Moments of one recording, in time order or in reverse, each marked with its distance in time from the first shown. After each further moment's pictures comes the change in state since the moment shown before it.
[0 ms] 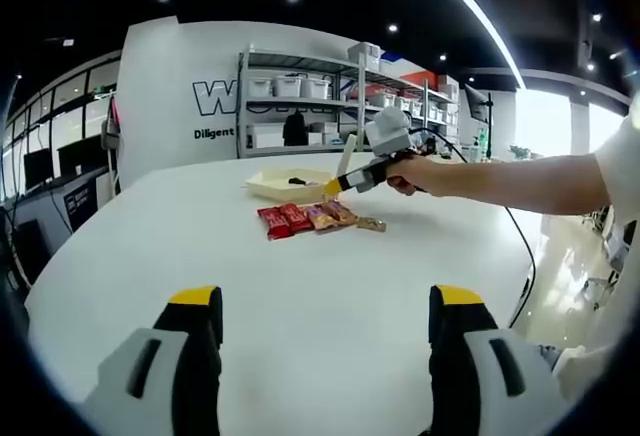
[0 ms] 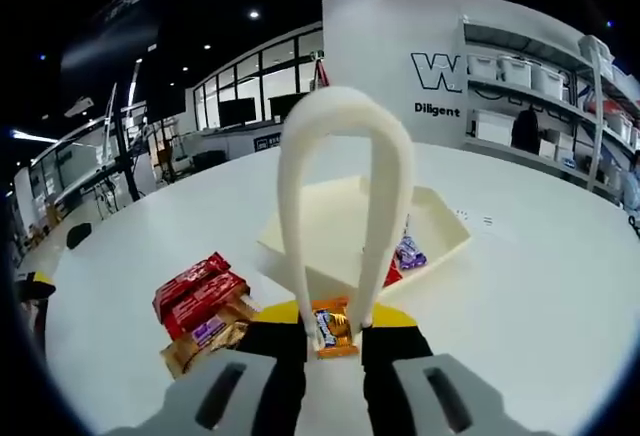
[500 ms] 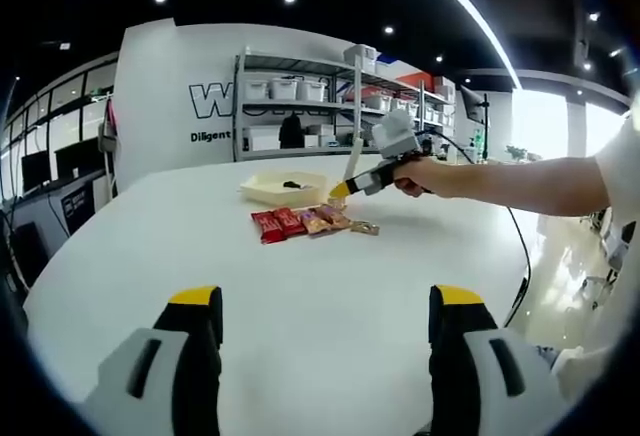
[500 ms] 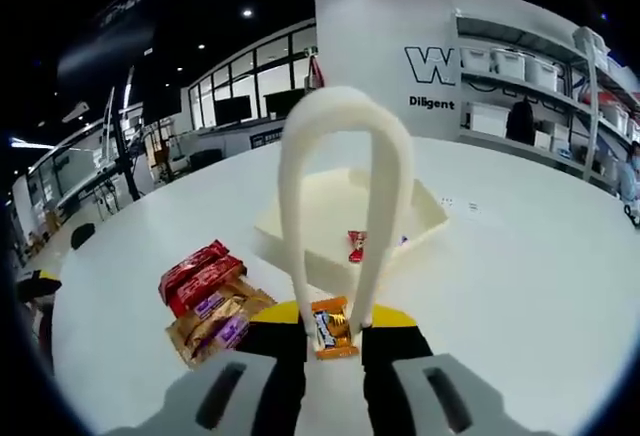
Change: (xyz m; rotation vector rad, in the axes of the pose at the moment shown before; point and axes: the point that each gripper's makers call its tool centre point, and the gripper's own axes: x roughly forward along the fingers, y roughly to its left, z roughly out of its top) left arm 0.000 -0.008 0.004 0.006 -0.010 -0.015; right arm -0.027 -0.012 -0.013 0.021 0.022 -0.012
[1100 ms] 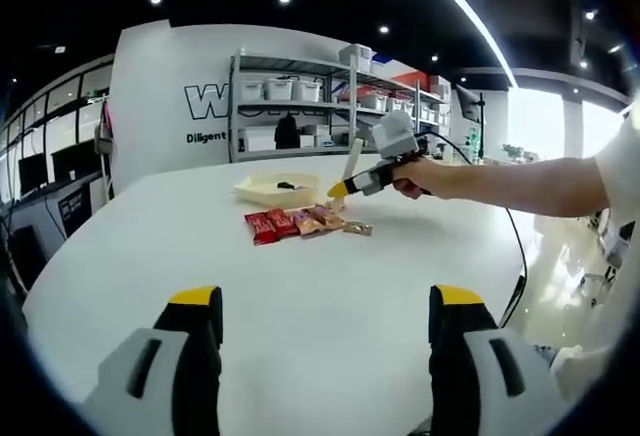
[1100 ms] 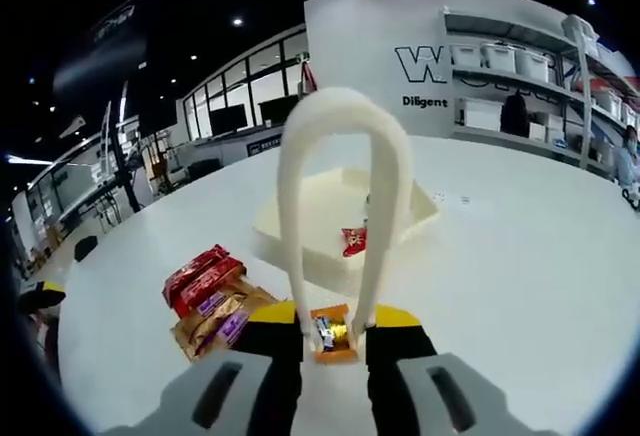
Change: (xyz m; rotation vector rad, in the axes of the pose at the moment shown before) left arm -0.001 -0.006 0.001 0.009 0.000 -0.011; right arm -0.002 -0.002 -0.001 0.050 -0.023 0.004
